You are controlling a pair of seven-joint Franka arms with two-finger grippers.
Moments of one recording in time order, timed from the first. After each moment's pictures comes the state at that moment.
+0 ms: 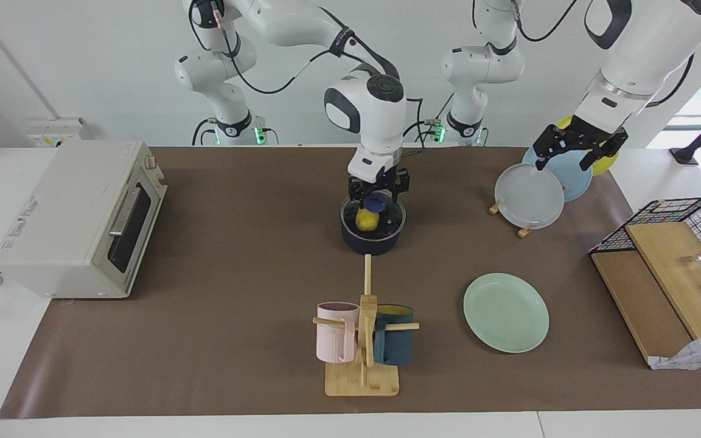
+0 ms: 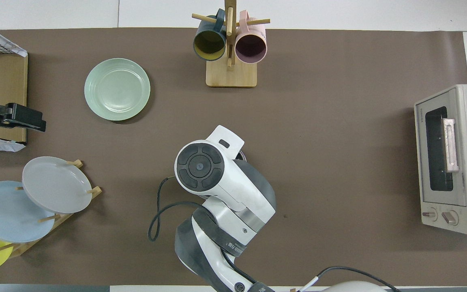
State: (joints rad) left arm -0.08 0.00 -0.01 -1.57 -0.02 1.53 -0.01; right arm 0.66 0.34 0.11 -1.69 -0.04 2.07 0.62
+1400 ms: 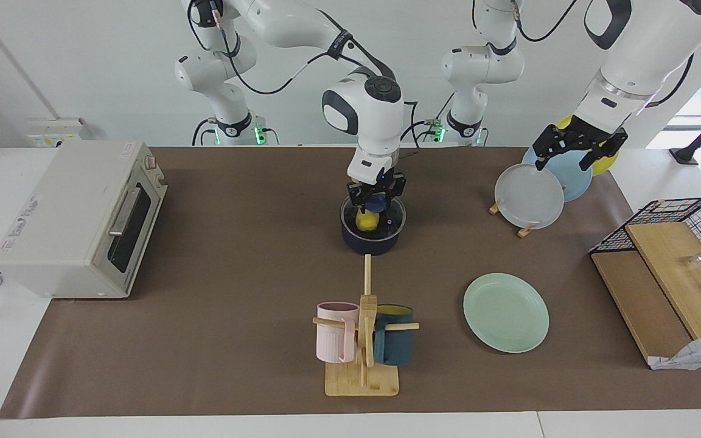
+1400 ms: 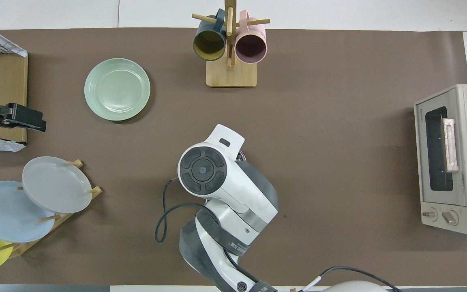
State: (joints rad) left arm -0.08 0.00 -0.01 -1.57 -0.02 1.53 -0.01; right arm 0.66 0.33 0.10 -1.72 -0.07 2.11 0.56
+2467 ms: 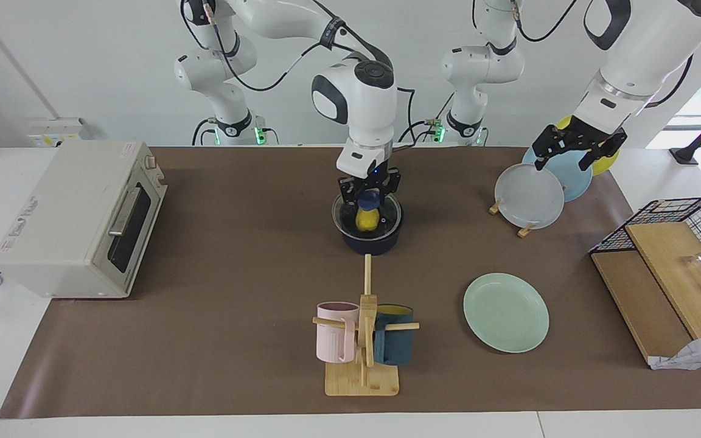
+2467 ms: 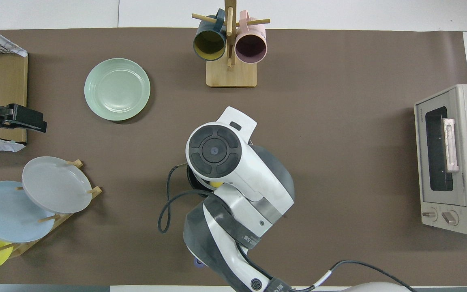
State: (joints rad) left arm -0.09 0.00 -0.02 -1.57 -0.02 1.54 -0.01; right arm 0.51 0.29 0.09 -1.62 -0.07 1.99 0.38
